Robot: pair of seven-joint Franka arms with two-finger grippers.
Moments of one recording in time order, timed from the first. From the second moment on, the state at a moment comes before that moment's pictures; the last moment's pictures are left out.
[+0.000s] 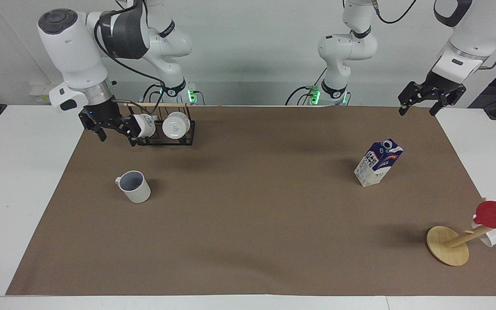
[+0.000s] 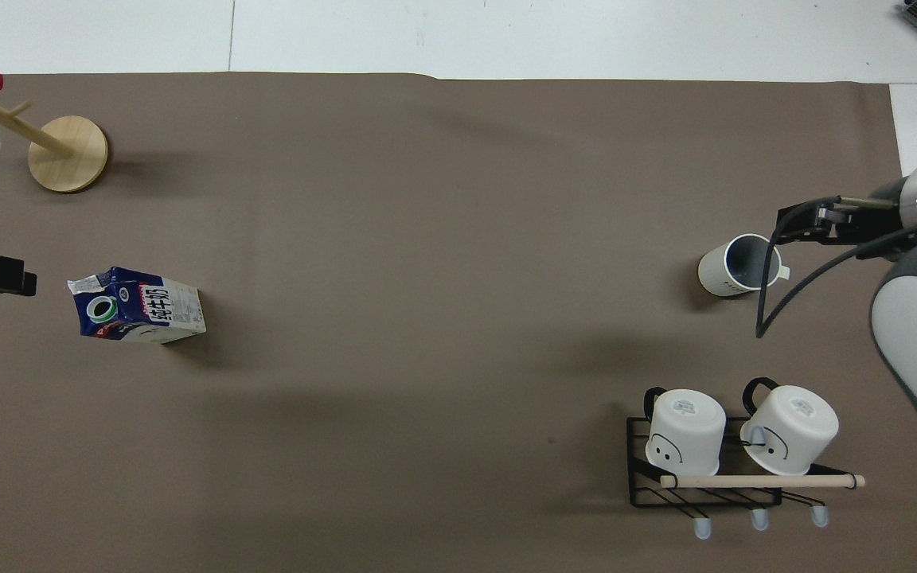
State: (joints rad) left arm -0.05 -0.10 0.06 -1.67 -0.03 1.59 0.05; right arm 0.07 0.03 -0.07 -1.77 -0.02 1.87 0.20
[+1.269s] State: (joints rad) left arm -0.05 -0.10 0.06 -1.67 -0.03 1.59 0.05; right arm 0.07 0.23 -0.07 -1.96 -0.02 2.19 0.20
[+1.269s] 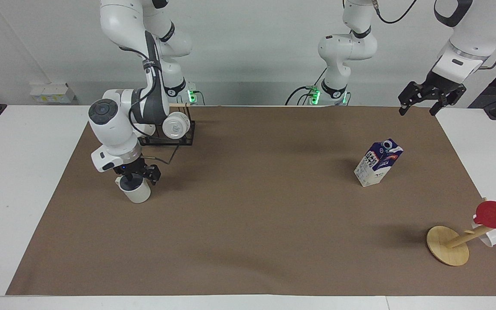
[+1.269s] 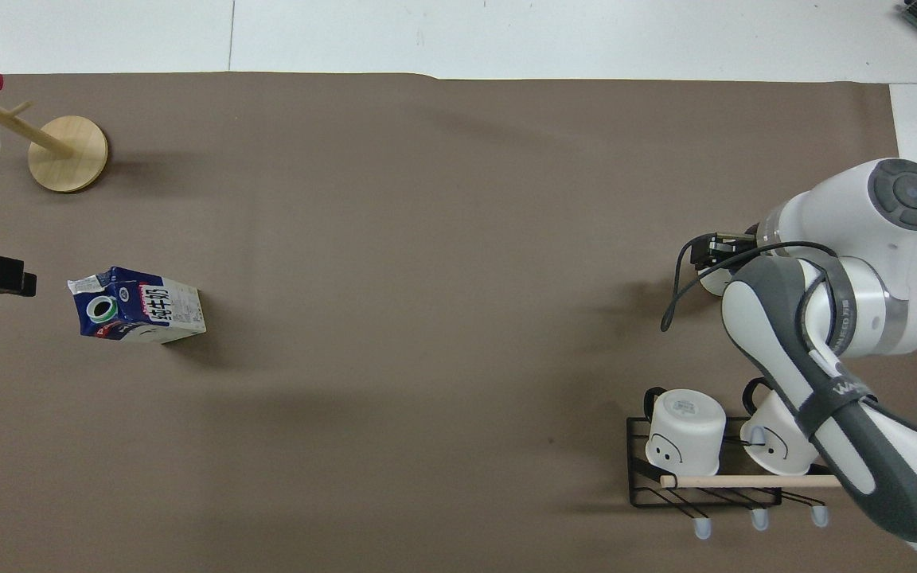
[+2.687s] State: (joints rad) left arm -0.05 -0.10 0.06 -1.67 -0.03 1.59 0.05; right arm 0.41 0.26 -0.03 -1.74 -0.02 2.10 0.50
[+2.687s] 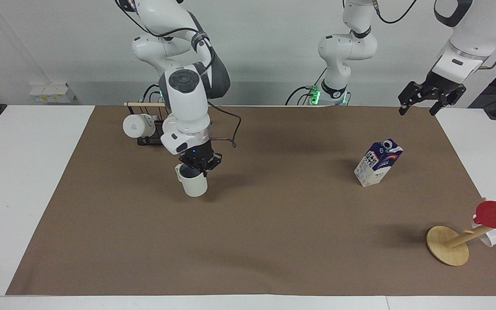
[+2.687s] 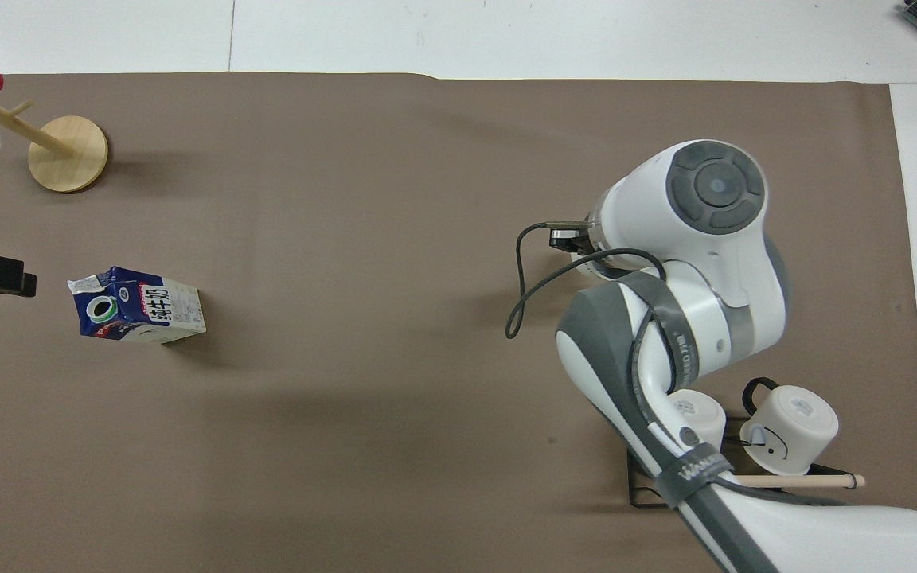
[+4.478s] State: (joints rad) left arm -0.05 -0.10 0.06 -1.67 -0.03 1.59 0.05; right arm 0.58 0.33 -0.01 -1.69 0.00 2.11 0.66
